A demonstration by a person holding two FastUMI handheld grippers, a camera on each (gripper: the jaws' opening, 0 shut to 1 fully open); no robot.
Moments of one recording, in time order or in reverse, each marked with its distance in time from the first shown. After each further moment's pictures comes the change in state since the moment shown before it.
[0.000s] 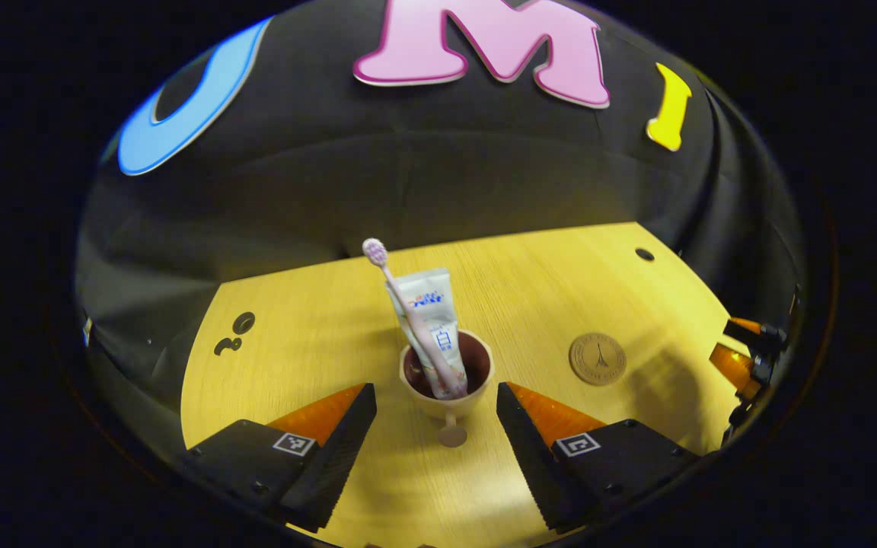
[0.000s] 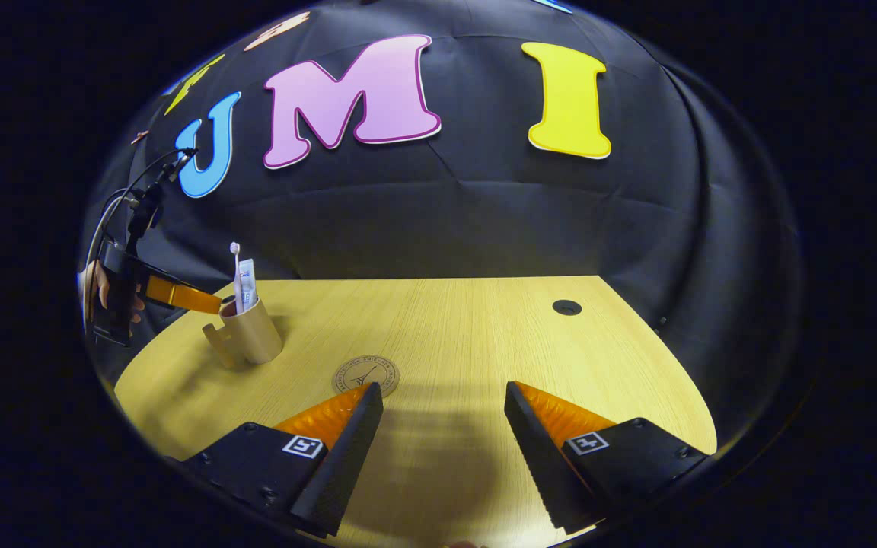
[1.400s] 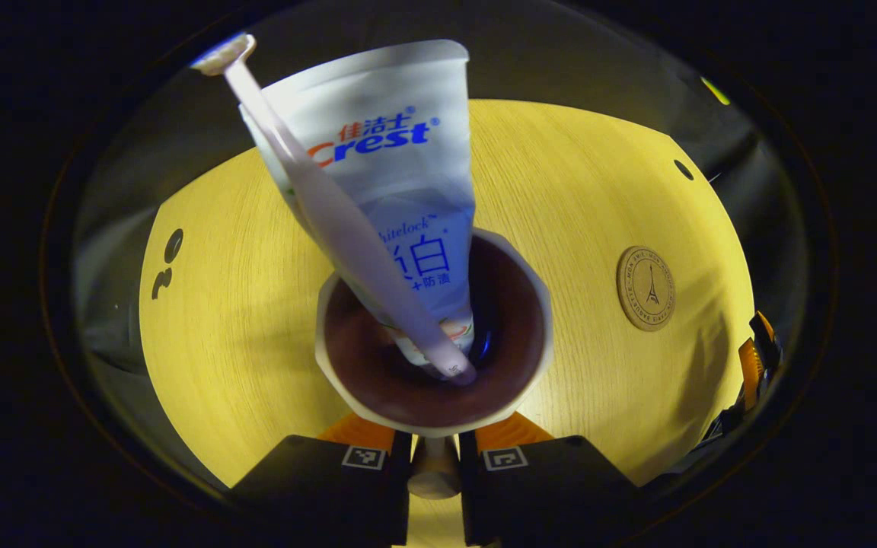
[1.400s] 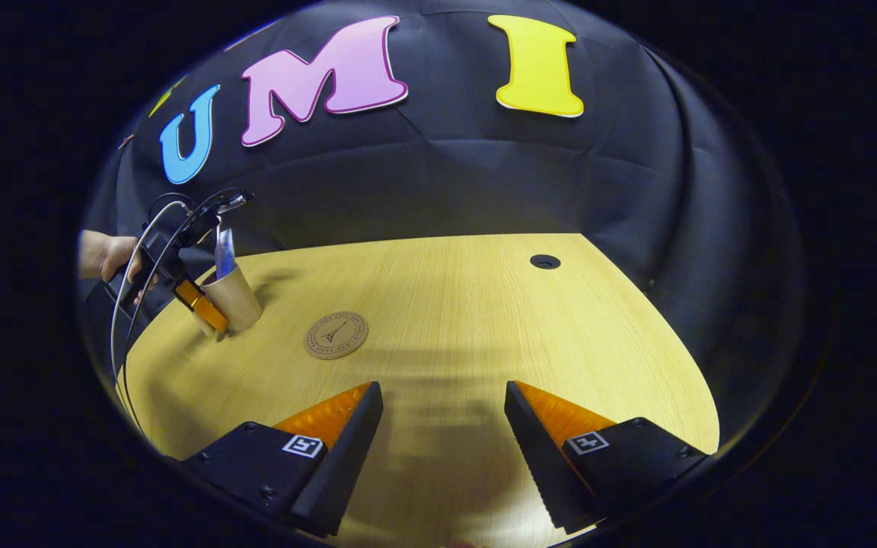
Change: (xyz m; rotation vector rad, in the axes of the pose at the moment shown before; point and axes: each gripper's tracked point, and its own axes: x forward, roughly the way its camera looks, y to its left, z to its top) left arm 0.073 -0.011 -0.068 -0.062 0.479 -0.061; right arm -0.013 -0.033 -0.051 0.024 0.126 -0.030
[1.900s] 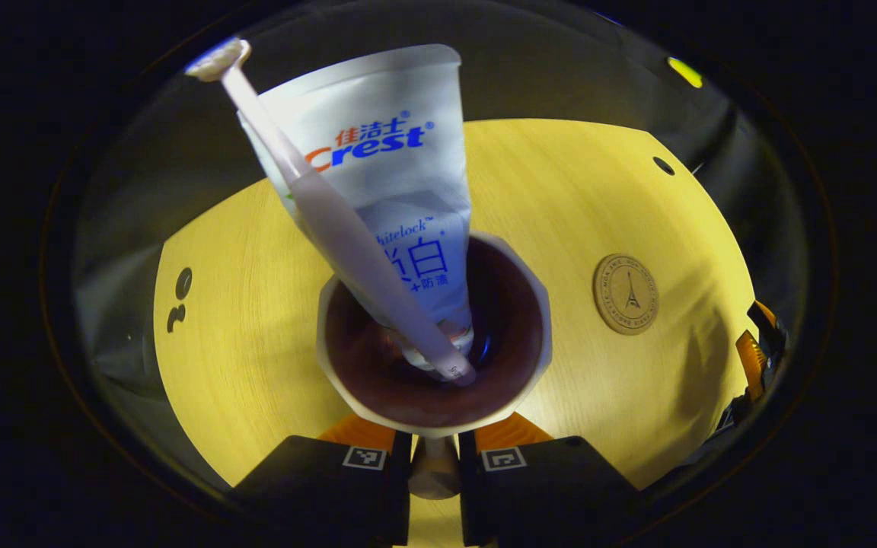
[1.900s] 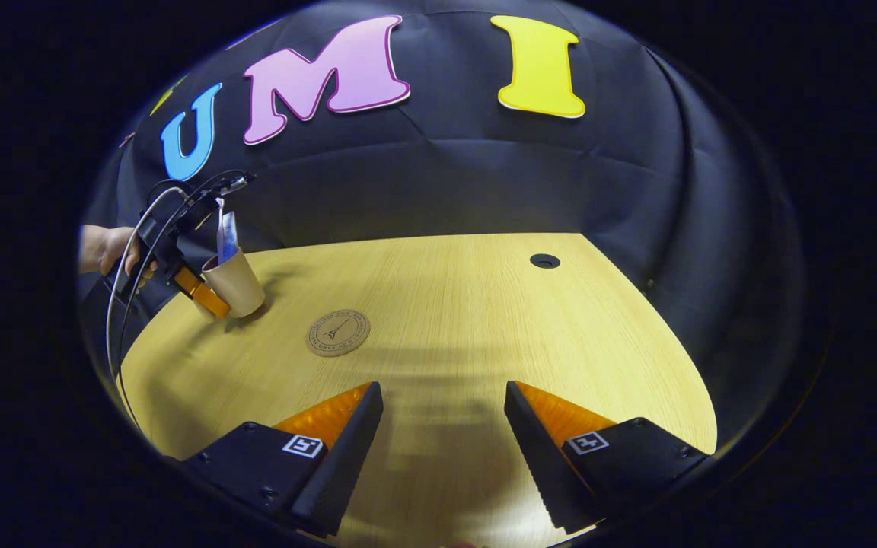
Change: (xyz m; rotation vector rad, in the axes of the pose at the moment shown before) left arm -0.024 -0.017 0.022 0.123 -0.071 0.027; right arm -0.004 -0.002 0.001 0.006 0.003 -0.008
